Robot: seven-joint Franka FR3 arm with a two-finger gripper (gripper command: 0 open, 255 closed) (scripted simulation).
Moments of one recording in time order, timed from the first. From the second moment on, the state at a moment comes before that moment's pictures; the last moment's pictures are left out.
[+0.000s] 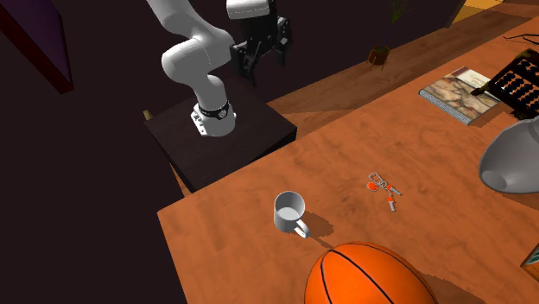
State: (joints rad) arm 0.01 -0.81 -0.06 -2.42 0.08 1.68 -0.04
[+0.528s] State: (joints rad) arm 0.00 -0.62 -0.07 -2.43 0.06 1.86 -0.07
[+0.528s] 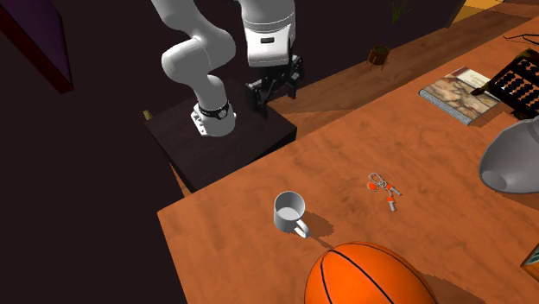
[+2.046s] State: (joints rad) arm -0.03 0.06 -0.11 -2.23 0.02 2.33 -0.13
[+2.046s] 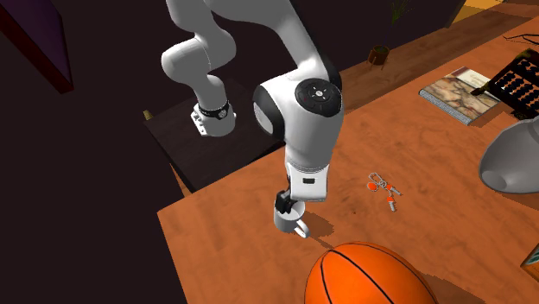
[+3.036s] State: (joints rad) arm -0.03 0.07 -0.11 -2.24 0.02 2.34 -0.13
